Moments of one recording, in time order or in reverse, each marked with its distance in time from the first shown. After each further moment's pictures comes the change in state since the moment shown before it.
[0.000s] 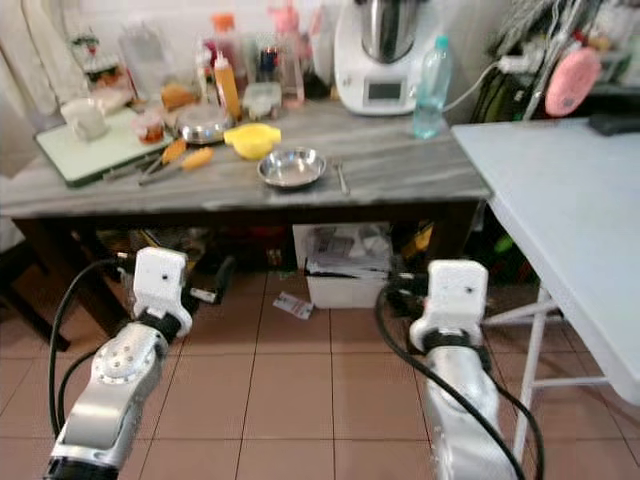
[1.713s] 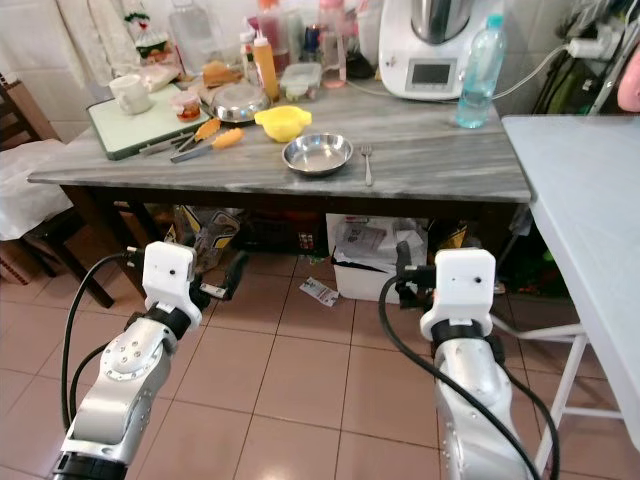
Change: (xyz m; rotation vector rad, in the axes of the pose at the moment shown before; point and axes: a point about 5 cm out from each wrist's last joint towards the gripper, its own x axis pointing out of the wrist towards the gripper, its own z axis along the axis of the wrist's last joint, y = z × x) left arm 0.003 -0.006 0.003 -0.038 -0.019 -0.034; right arm 0.001 -0.007 0.013 -0.070 -0.056 0.009
